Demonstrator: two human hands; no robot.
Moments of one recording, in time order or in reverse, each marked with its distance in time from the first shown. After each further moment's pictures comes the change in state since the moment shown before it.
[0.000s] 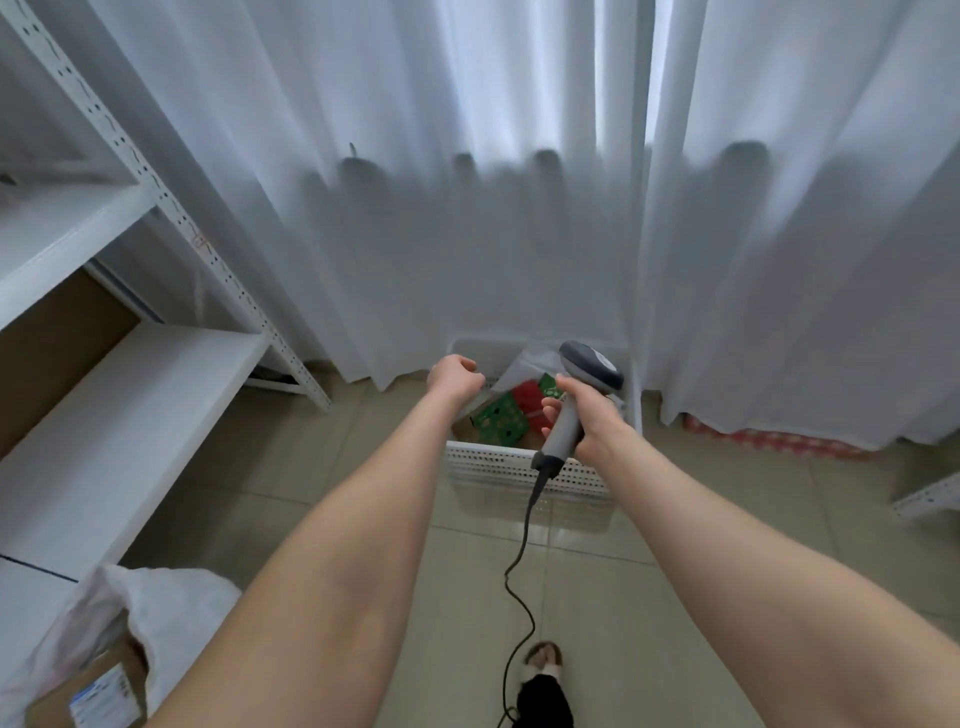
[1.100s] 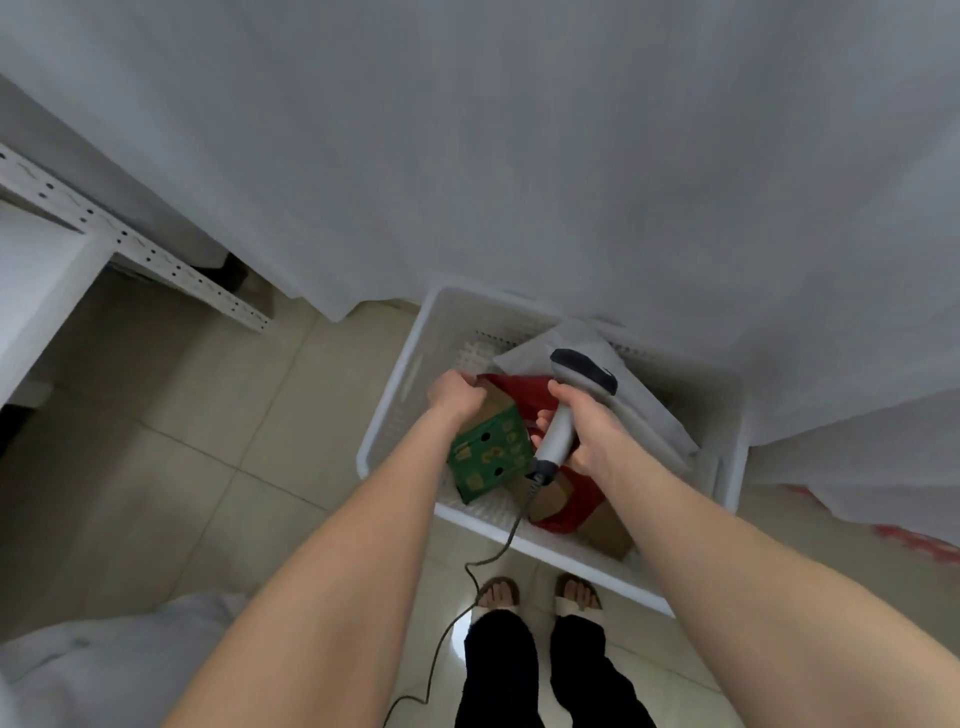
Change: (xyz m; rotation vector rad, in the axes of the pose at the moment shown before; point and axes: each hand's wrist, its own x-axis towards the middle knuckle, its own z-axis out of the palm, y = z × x) left_hand 0.468 -0.060 0.185 0.004 -0.138 -0.440; right_hand 0.542 -0.042 0.056 -0.191 0.079 0.395
